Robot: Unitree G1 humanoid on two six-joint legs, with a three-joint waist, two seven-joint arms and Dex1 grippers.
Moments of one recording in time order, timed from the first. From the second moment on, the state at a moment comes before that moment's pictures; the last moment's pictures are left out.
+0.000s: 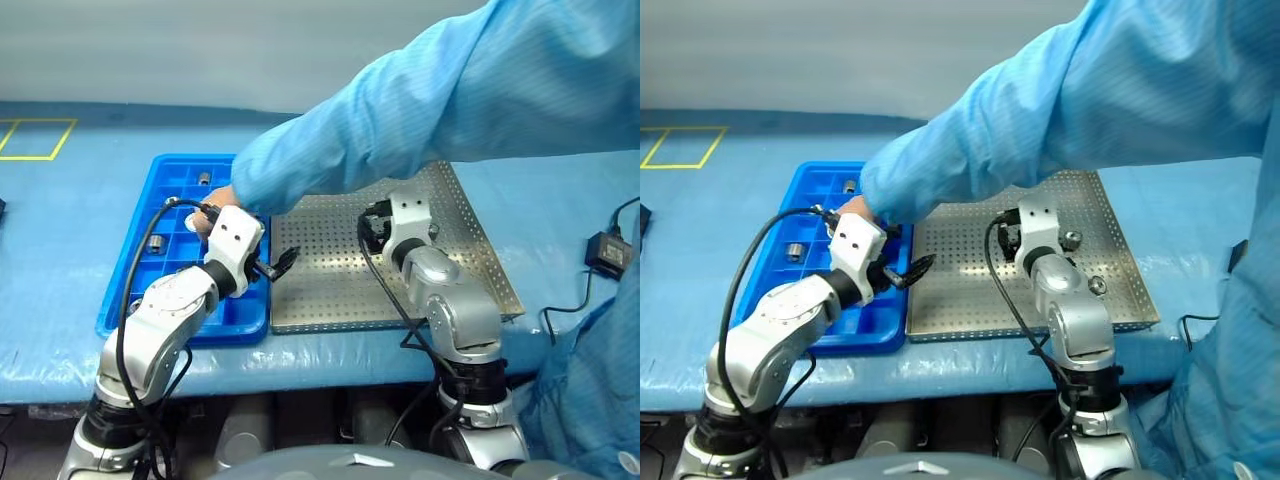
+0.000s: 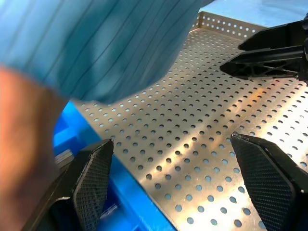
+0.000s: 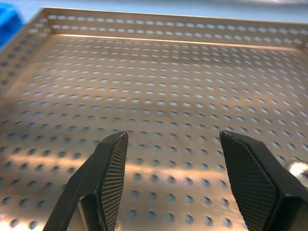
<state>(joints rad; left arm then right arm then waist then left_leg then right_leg) -0.18 0.42 -0.11 -0.61 -0.32 0.84 -0.35 -0.32 -0.01 -0.02 -0.37 0.05 0.96 -0.03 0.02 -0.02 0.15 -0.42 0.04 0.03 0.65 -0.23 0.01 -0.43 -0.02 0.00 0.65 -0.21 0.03</state>
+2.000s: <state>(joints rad) 0.02 0.49 0.06 -0.75 -0.33 0.92 -0.29 -0.42 0.00 0.23 0.03 0.15 0.78 0.22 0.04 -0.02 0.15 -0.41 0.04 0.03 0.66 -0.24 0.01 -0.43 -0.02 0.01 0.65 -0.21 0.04</state>
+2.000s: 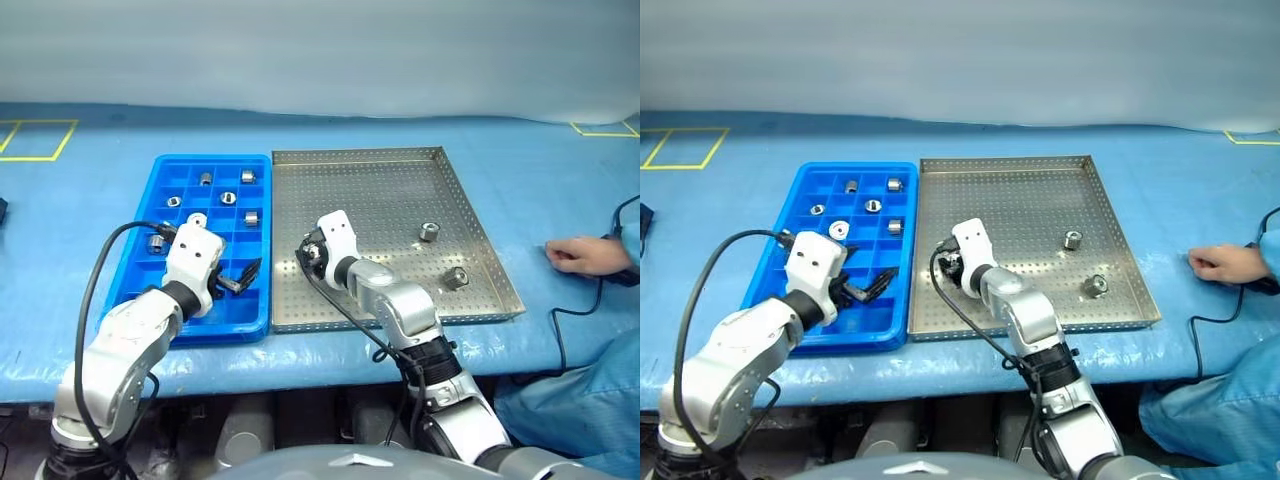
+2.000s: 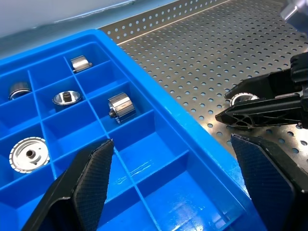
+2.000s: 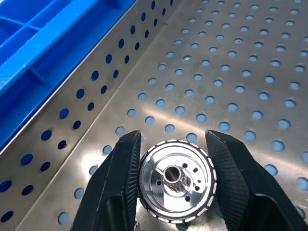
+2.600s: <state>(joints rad) 0.14 0.49 0.17 -0.86 -0.34 0.98 -0.28 -0.54 0.03 0.18 -0.06 0.18 0.80 0.25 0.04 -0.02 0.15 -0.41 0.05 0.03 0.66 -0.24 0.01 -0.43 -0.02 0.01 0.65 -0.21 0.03</state>
